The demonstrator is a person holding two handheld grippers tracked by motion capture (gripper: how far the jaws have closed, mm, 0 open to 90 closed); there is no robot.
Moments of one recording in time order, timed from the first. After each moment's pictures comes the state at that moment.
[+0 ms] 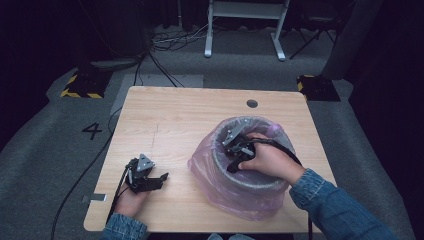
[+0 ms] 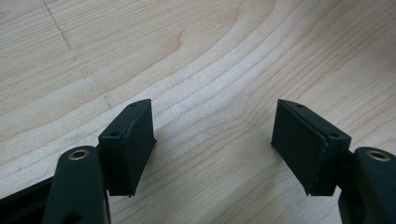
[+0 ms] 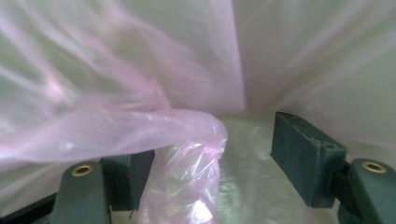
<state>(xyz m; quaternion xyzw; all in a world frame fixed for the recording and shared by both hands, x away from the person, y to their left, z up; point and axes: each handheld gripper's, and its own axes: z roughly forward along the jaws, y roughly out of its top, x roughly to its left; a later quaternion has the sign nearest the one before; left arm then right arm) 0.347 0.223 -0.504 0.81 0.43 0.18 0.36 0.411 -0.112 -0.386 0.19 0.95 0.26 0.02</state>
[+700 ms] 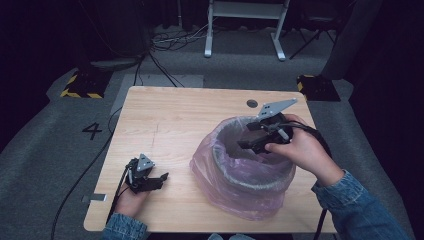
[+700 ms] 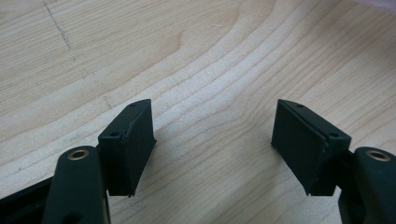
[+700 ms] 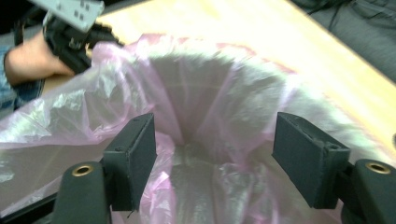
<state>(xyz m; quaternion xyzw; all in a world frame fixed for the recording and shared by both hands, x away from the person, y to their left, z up) 0.347 0.223 -0.504 0.81 0.43 0.18 0.36 0.401 -0.174 -0.297 0.23 0.89 0.39 0.10</state>
